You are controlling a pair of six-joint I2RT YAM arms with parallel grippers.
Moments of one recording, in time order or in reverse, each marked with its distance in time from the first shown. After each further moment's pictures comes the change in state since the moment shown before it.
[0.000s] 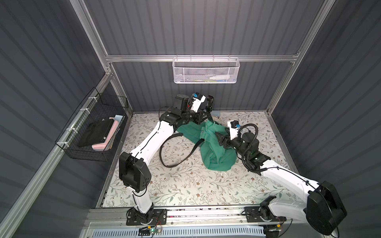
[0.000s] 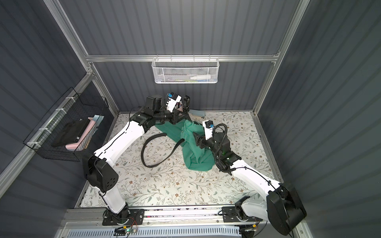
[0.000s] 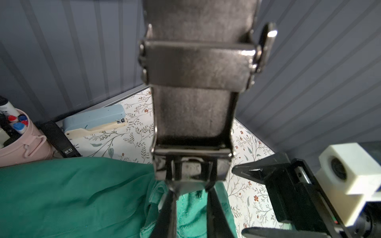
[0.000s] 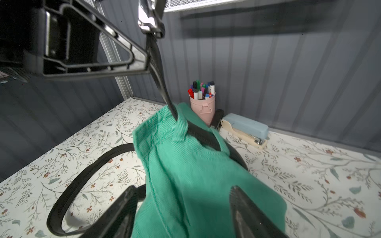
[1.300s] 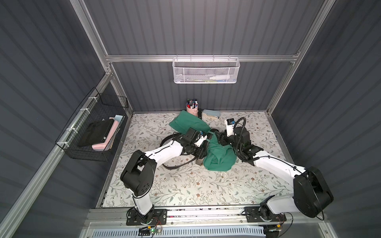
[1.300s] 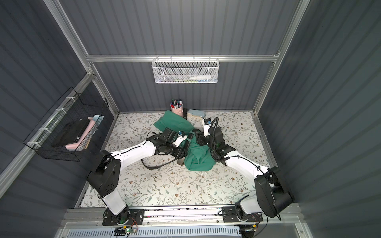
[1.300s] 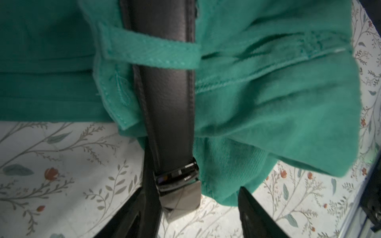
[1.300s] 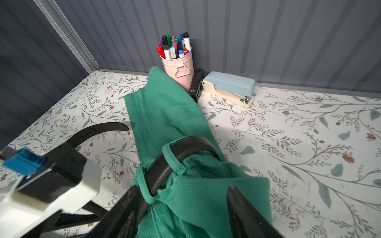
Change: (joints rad) left arm -0.142 -0.003 -0.566 0.053 -0.287 0.065; right arm -0.042 0.156 0.099 -0.203 0.068 0.102
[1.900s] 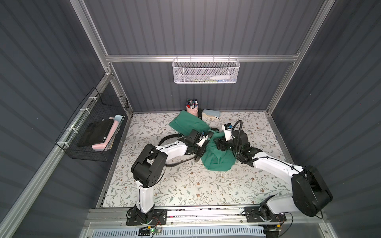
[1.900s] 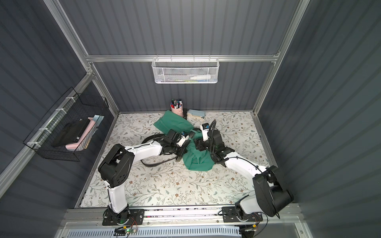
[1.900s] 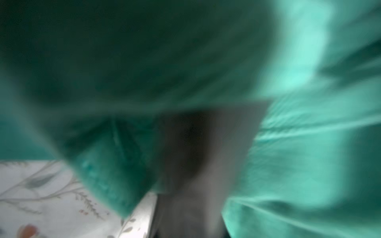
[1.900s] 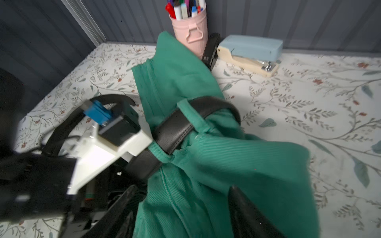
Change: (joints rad) left arm 0.000 0.132 0.052 0.108 -0.047 0.005; right arm 0.003 0.053 -0.040 -0.060 -0.103 0.018
